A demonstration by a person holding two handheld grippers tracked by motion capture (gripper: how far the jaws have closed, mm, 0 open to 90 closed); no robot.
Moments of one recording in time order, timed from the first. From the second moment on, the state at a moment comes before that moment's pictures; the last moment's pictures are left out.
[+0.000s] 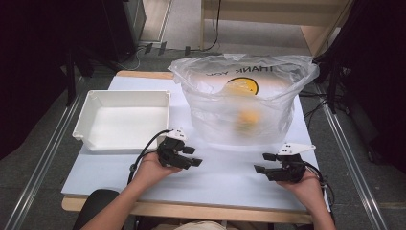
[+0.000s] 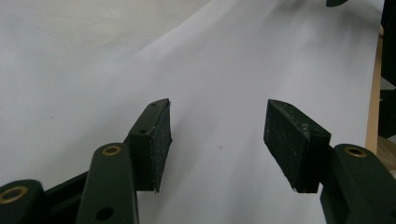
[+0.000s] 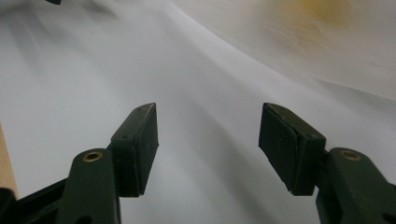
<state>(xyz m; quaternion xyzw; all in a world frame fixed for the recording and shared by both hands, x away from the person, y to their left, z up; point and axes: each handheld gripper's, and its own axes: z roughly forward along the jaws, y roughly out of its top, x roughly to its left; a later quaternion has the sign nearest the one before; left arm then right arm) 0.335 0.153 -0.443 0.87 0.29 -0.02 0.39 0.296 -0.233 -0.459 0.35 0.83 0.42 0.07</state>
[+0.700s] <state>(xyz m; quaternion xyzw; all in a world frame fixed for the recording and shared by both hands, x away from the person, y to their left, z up) 0.334 0.149 -0.408 0.88 0.27 -0.04 0.40 0.302 -0.275 -0.437 0.39 0.81 0.43 0.06</state>
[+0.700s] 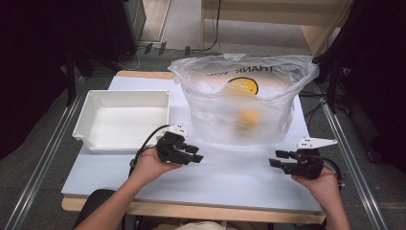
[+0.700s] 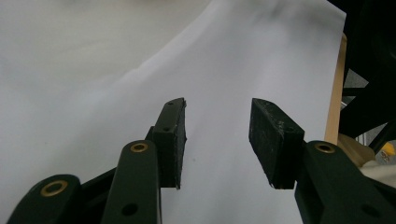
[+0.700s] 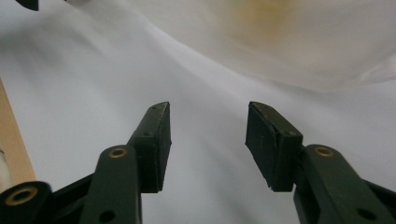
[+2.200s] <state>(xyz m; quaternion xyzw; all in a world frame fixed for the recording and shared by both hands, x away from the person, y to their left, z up) 0.369 0.163 -0.302 0.87 0.23 -0.05 0.44 0.409 -0.352 -0.333 0.40 0.78 0.47 0.07</state>
